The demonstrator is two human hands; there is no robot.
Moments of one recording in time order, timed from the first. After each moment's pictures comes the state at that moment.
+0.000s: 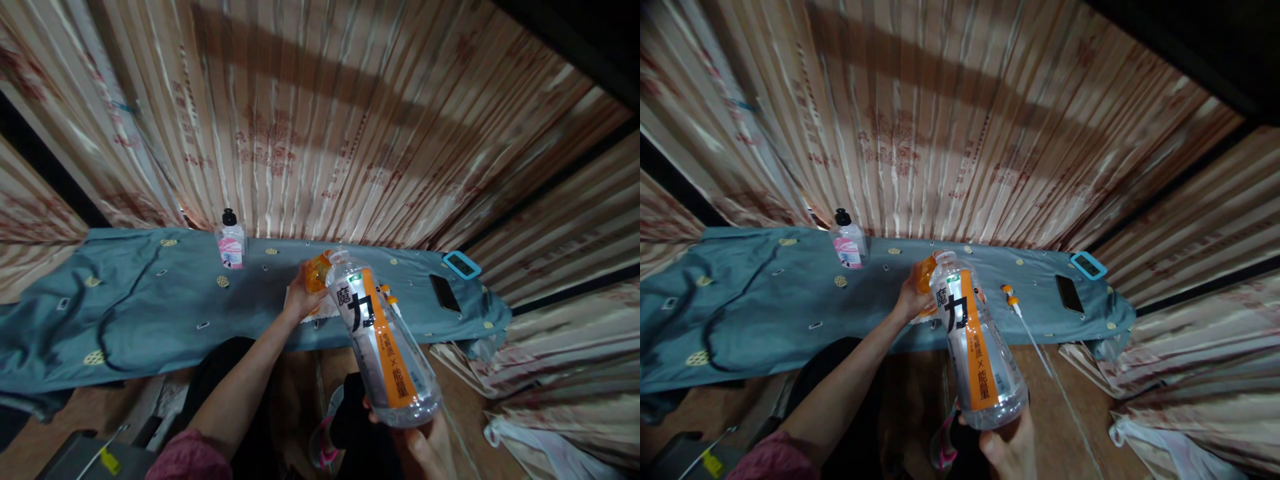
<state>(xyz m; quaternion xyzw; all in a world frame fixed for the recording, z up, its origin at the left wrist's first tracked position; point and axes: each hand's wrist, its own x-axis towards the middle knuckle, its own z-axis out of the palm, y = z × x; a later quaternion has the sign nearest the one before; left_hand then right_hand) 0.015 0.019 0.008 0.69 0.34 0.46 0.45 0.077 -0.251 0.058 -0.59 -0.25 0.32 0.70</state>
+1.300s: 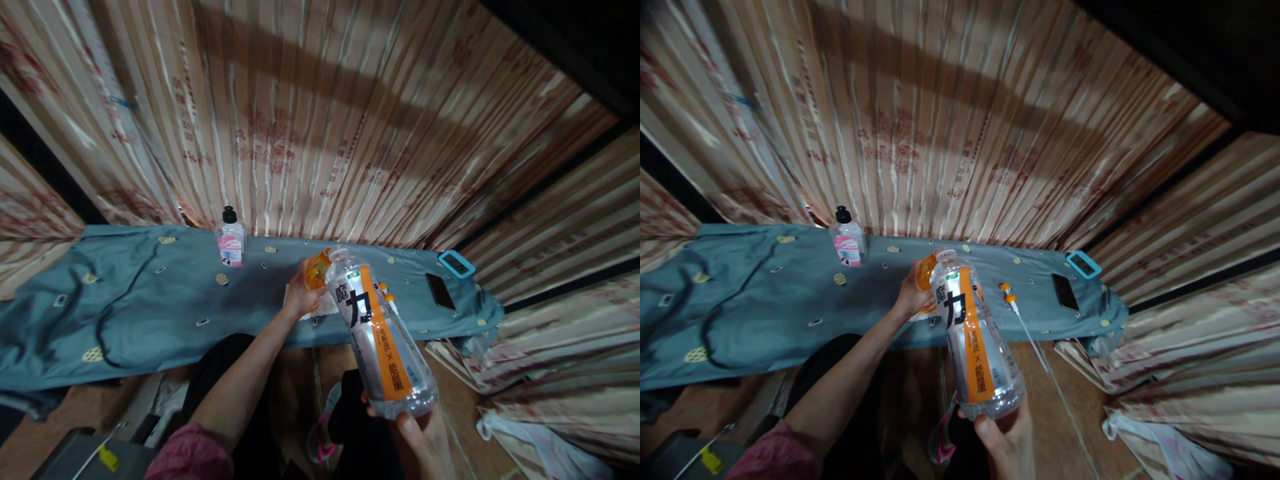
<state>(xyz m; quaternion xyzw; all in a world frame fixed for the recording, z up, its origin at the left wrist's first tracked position) 0.013 0.017 0.013 0.70 0.36 0.44 0.42 0.067 -0.252 0.074 -0.61 -0.21 0.32 0.69</state>
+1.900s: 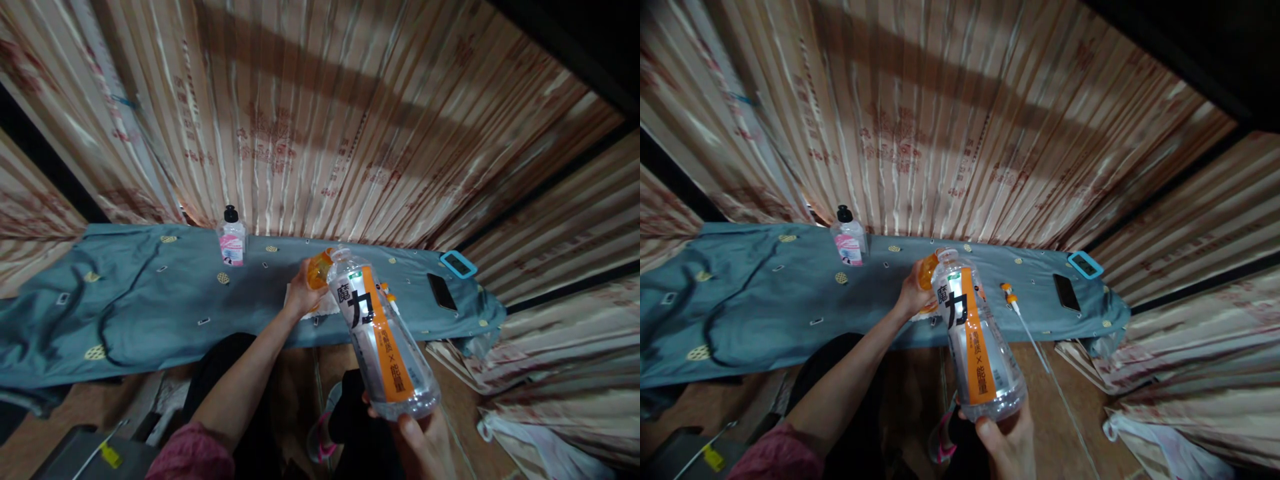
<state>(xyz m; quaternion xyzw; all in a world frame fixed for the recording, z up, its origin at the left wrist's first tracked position) 0.012 0.016 0.014 0.70 0.36 0.45 0.42 0.073 -0.254 0.068 -0.62 -0.23 0.32 0.68</state>
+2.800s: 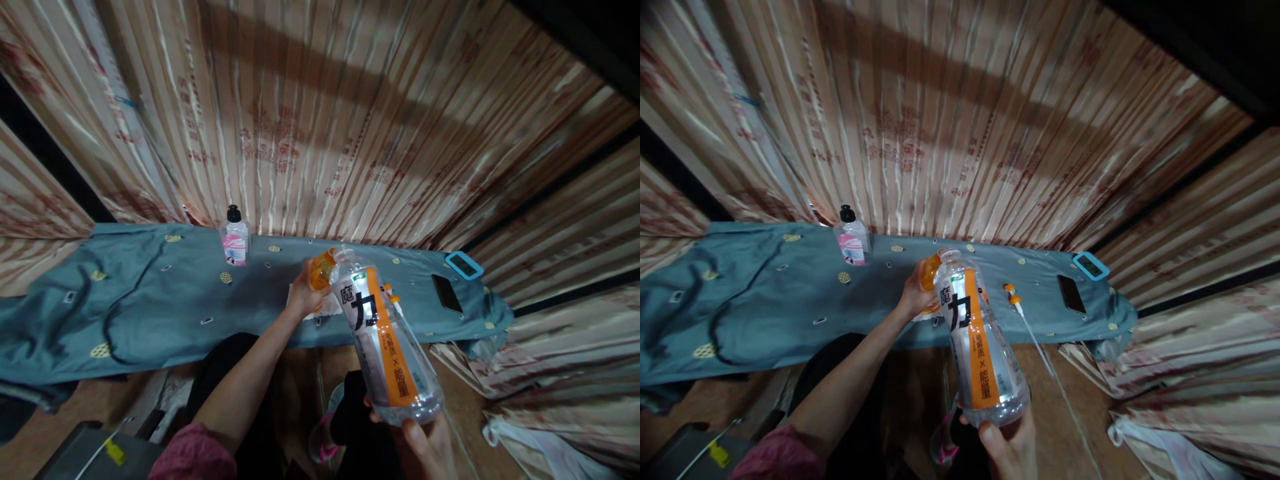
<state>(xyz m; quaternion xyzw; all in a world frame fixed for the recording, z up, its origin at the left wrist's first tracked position) 0.013 0.018 0.012 0.71 0.35 0.45 0.42 0.073 -0.255 0.056 -0.61 -0.22 0.33 0.69</state>
